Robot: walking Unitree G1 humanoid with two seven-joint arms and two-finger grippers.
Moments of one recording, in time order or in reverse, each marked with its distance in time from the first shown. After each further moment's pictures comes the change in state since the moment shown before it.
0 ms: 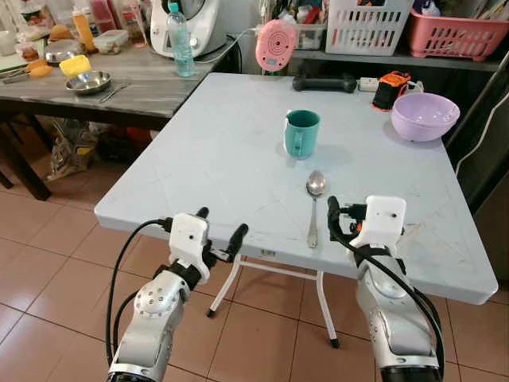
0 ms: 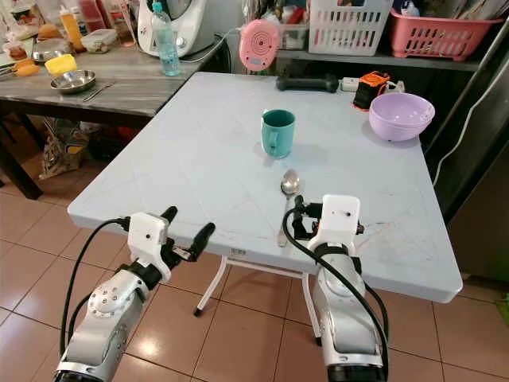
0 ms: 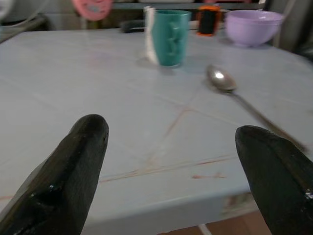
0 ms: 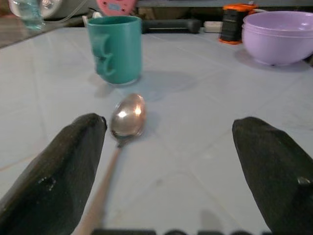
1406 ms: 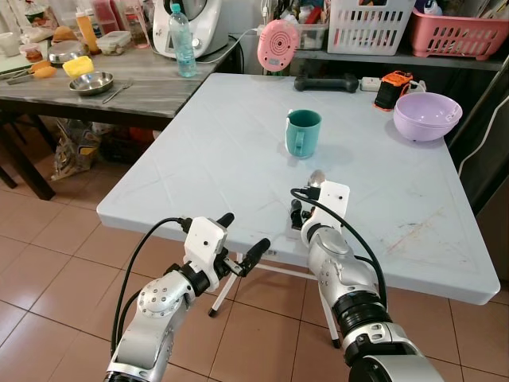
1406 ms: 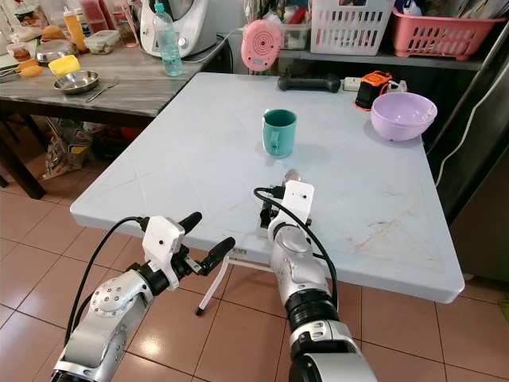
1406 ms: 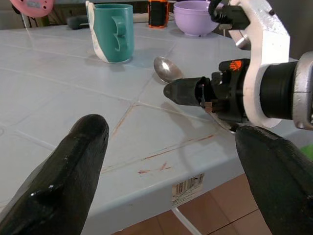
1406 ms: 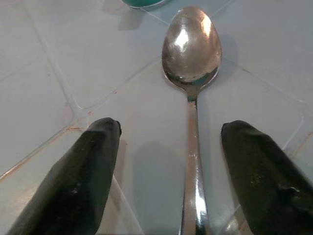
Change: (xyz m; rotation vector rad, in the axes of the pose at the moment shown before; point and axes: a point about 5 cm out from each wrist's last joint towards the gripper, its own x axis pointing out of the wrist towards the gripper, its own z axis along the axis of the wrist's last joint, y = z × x) left arm 0.000 -0.016 0.003 0.019 0.028 -0.194; right arm 0.052 0.049 -0.031 0.165 0.309 -0.051
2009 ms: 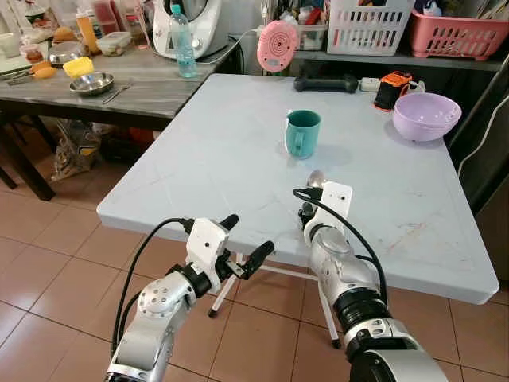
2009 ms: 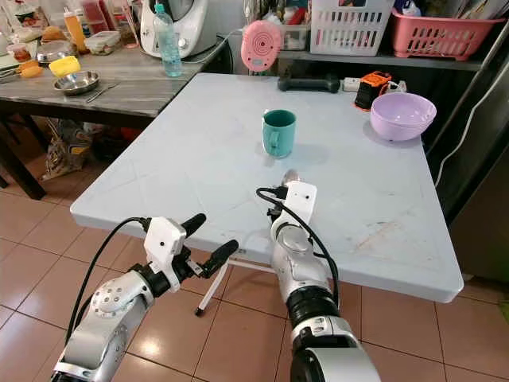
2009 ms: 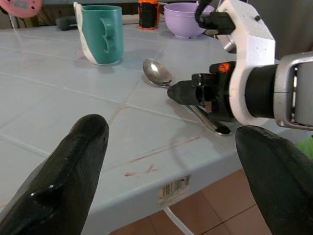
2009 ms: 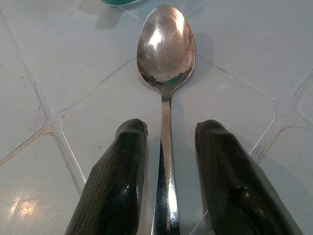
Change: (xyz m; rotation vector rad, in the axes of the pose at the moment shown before) left arm 0.000 -0.004 0.001 -0.010 0.000 -0.031; right arm 0.005 -0.008 0.002 0.002 0.008 -0.049
